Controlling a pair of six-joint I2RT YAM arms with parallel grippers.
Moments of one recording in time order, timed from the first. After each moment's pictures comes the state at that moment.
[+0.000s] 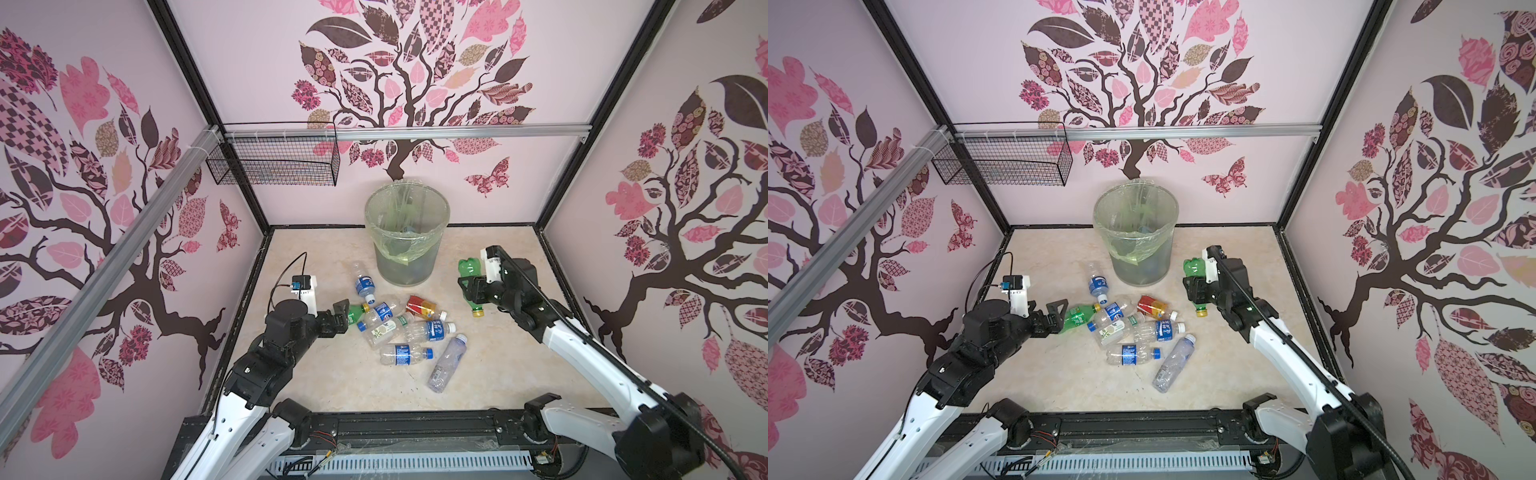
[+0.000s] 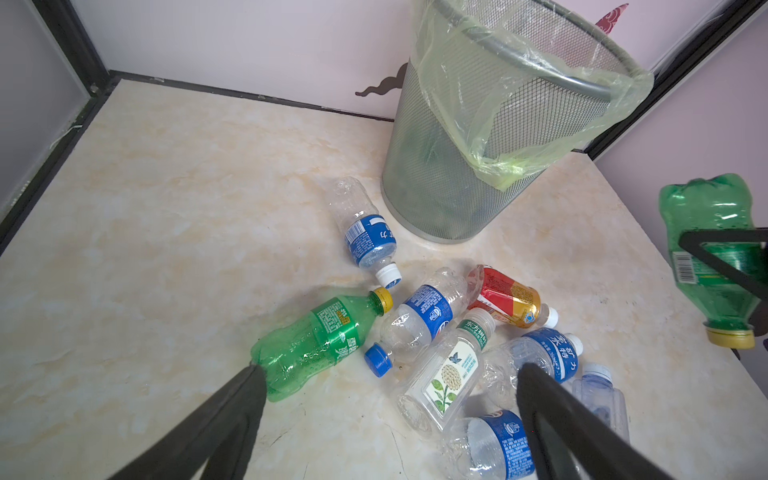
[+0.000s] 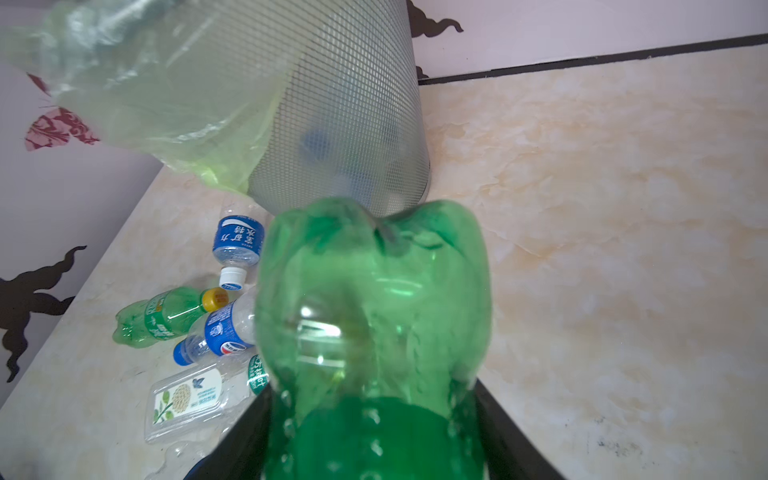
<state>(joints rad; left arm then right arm) -0.46 0.63 0.80 -0.63 -0.16 -0.35 0.34 1.07 0.81 -0.24 -0.17 0.30</state>
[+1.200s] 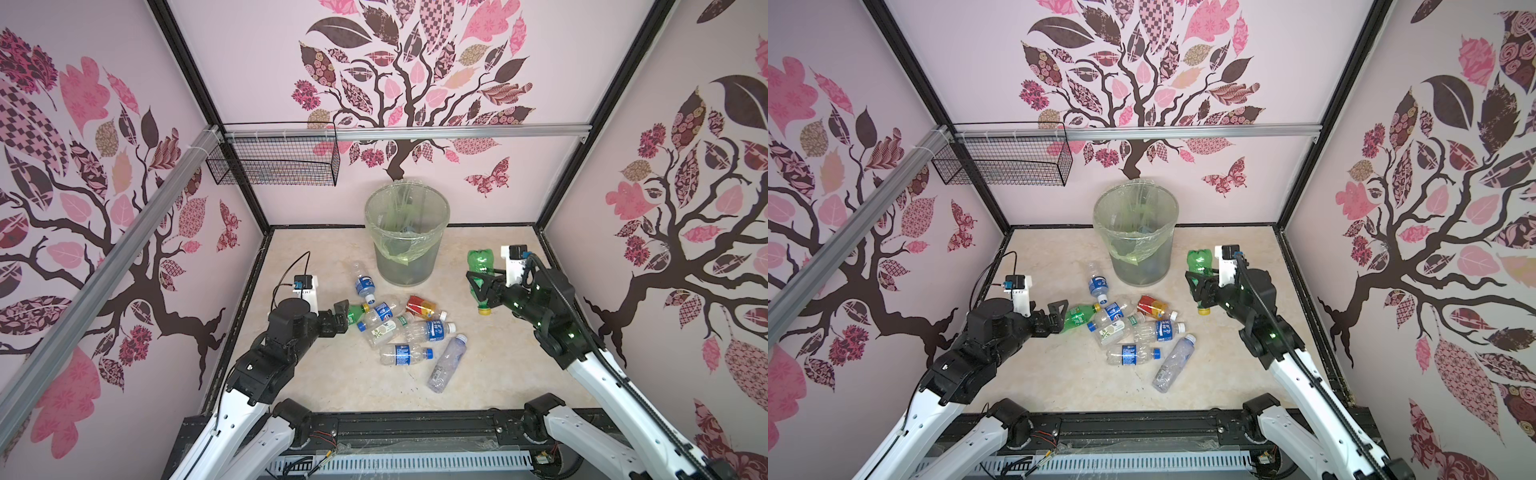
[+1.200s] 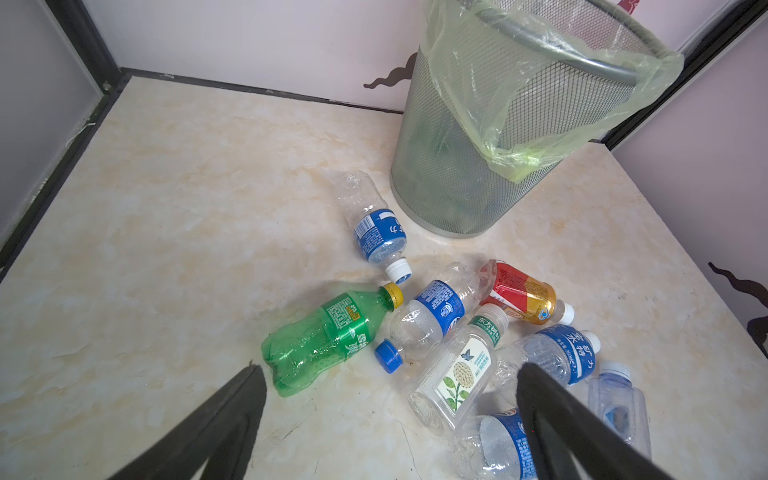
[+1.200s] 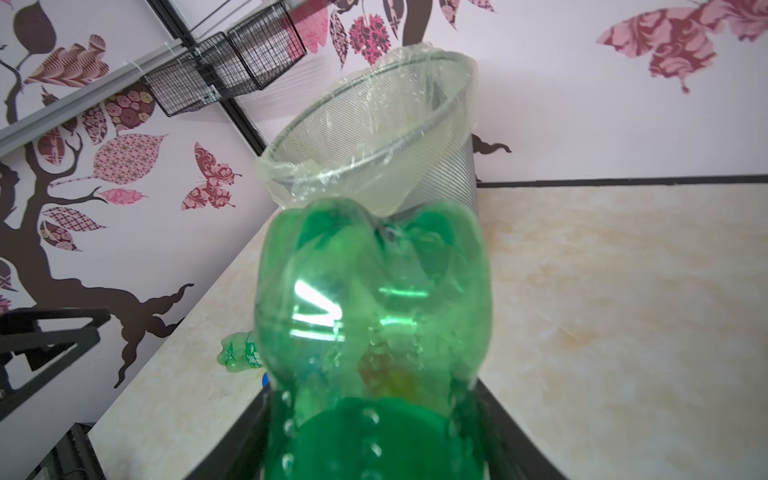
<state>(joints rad) -0.46 0.65 0.80 -0.64 -0.18 -0.34 0.34 0.92 0.85 -0.13 -0.27 0.32</state>
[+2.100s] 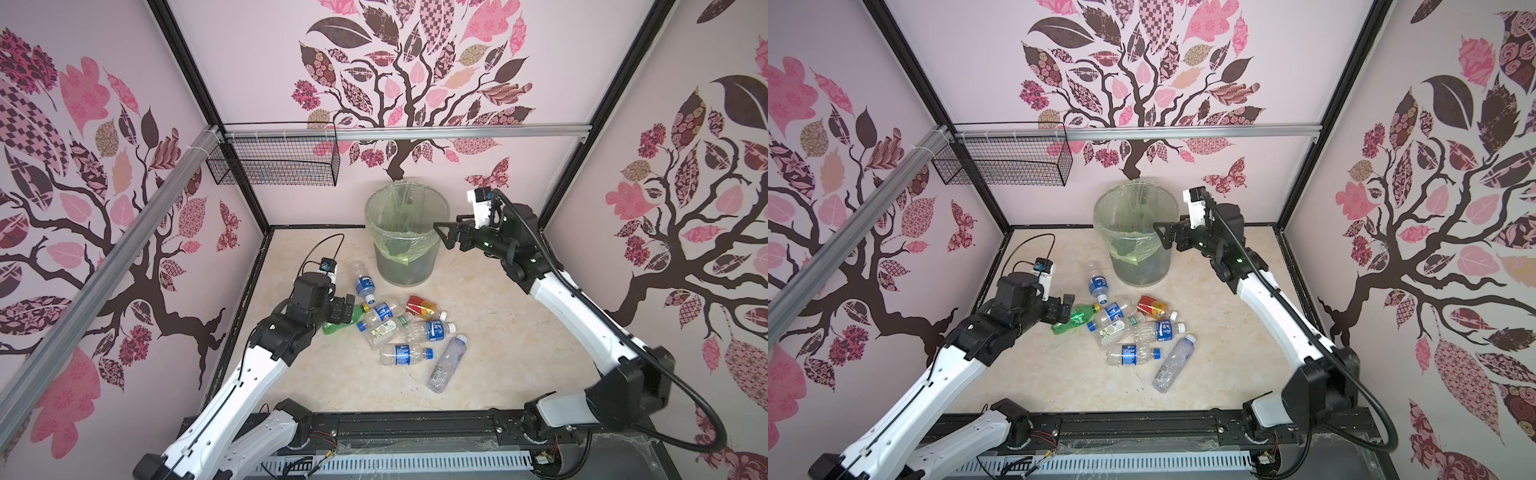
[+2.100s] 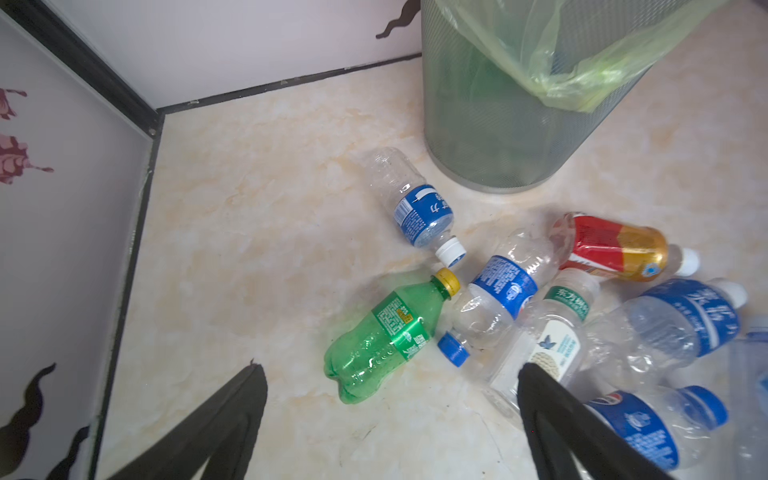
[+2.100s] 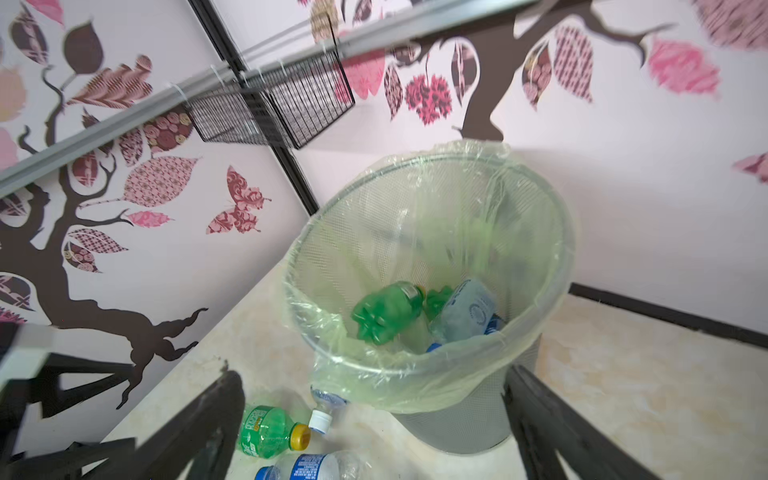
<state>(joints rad) -0.46 0.98 0.99 -0.72 -0.27 -0.05 0.34 1.35 1.29 -0.09 -0.38 0.23</state>
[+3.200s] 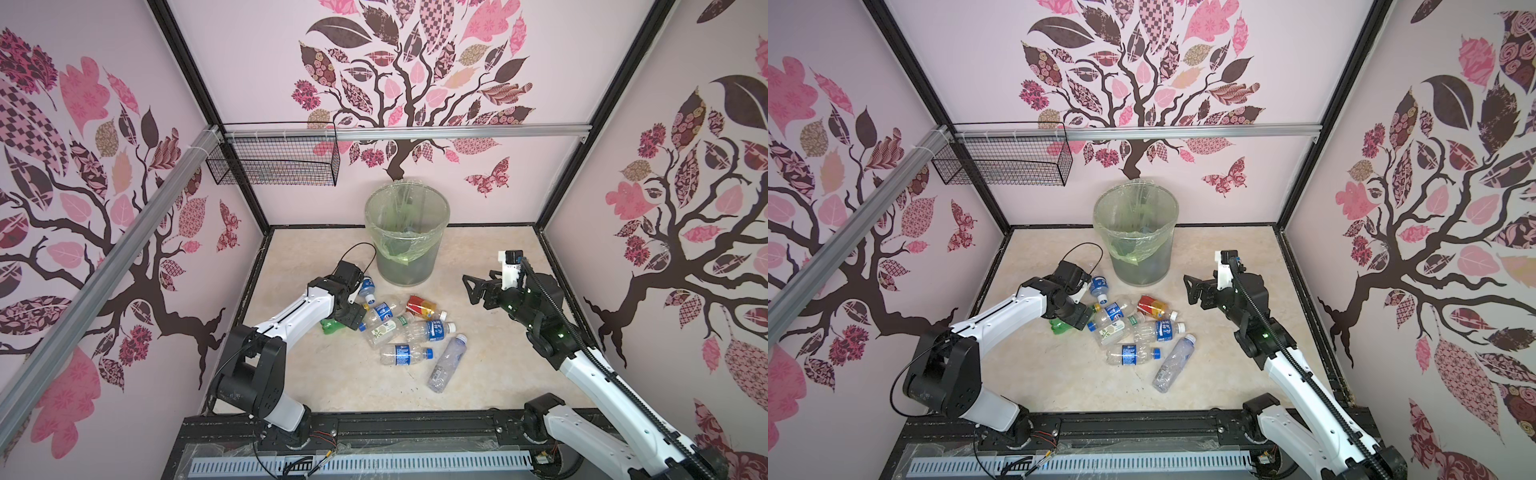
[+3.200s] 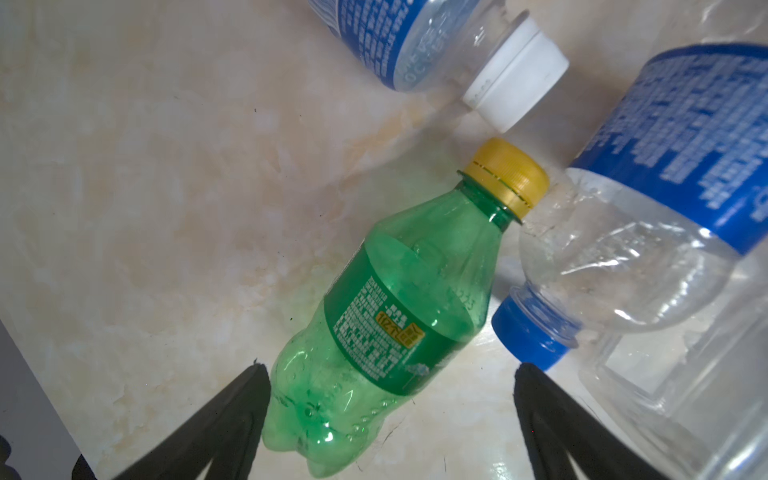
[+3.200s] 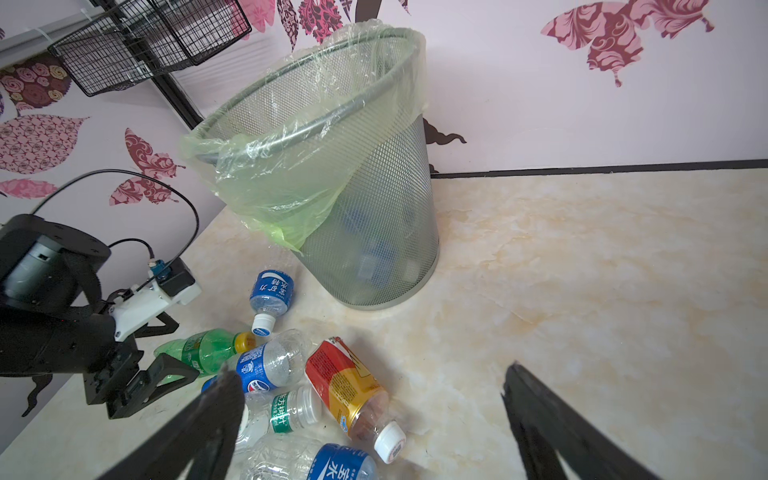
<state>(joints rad) -0.39 1.56 1.05 -0.77 -0.18 0.13 0.34 0.86 0.71 -0.10 -0.14 0.28</state>
